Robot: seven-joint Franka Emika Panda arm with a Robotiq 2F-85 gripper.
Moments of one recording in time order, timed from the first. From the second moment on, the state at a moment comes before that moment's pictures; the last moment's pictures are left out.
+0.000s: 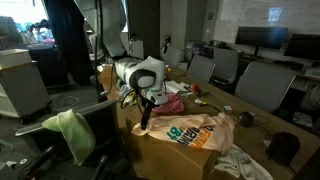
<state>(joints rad) -0.14 0.52 -0.21 -2.24 0.41 2.58 0.77</state>
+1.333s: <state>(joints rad) -0.10 0.43 -0.21 -2.33 0.40 2.63 0.78</state>
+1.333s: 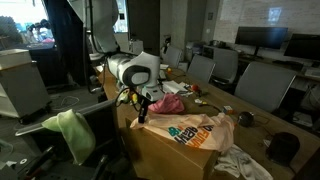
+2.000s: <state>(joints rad) -0.06 0.11 -0.16 -2.52 0.37 2.64 0.76</state>
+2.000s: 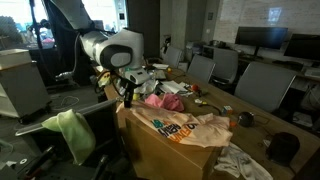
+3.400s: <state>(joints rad) -0.06 -0.57 0.09 -2.69 0.24 2.51 0.71</state>
